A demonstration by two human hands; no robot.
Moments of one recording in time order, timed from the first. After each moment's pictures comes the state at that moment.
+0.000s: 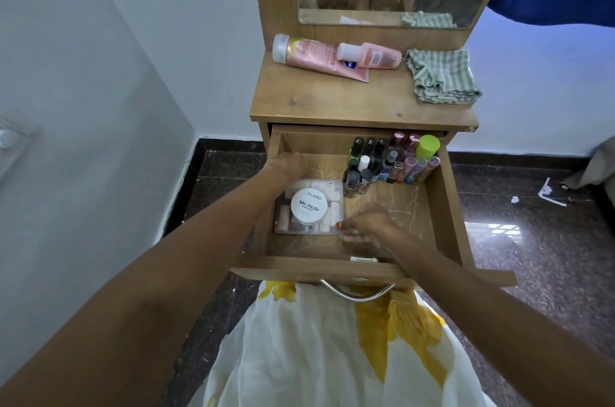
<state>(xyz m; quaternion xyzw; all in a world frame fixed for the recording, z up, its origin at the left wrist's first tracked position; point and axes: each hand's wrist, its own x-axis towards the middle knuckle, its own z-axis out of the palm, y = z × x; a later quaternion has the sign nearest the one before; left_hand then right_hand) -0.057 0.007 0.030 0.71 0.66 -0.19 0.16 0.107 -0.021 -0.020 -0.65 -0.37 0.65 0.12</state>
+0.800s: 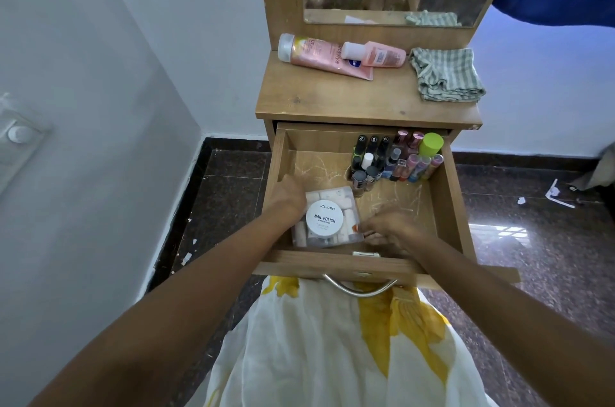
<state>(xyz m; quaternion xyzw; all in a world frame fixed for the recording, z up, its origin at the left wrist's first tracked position) -0.038 -0.040 0.002 0.53 0.81 -0.04 0.23 0.130 -0.017 -0.023 -0.69 -0.43 0.59 0.03</state>
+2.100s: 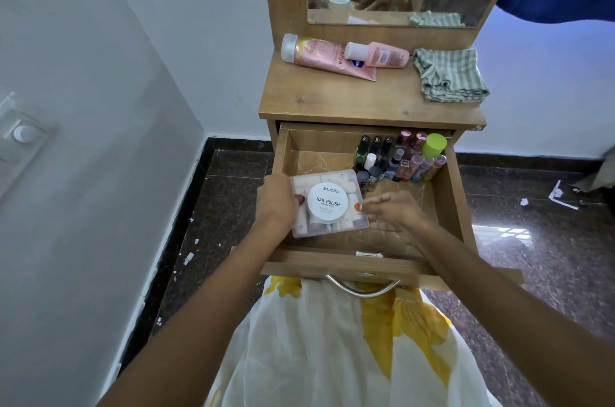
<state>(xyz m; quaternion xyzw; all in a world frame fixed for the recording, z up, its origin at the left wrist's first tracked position) -0.045 -0.070 0.029 0.46 0.84 0.16 0.24 0.130 -0.026 0.020 -0.64 -0.42 0.62 0.18</state>
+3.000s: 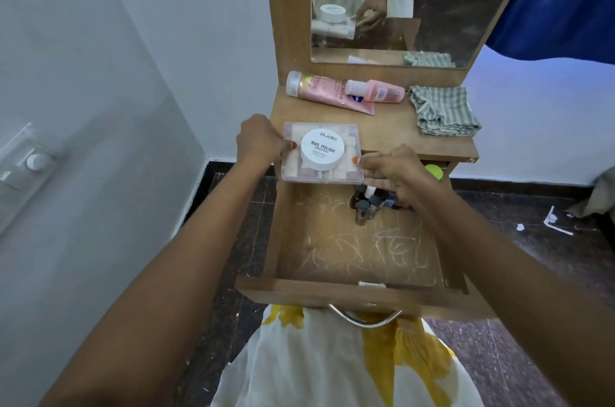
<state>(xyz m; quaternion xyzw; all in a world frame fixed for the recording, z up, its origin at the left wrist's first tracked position) -0.097 0.004 0.112 0.44 0.81 0.30 0.24 0.098 0.034 0.099 -0.60 -0.42 0.62 0.28</state>
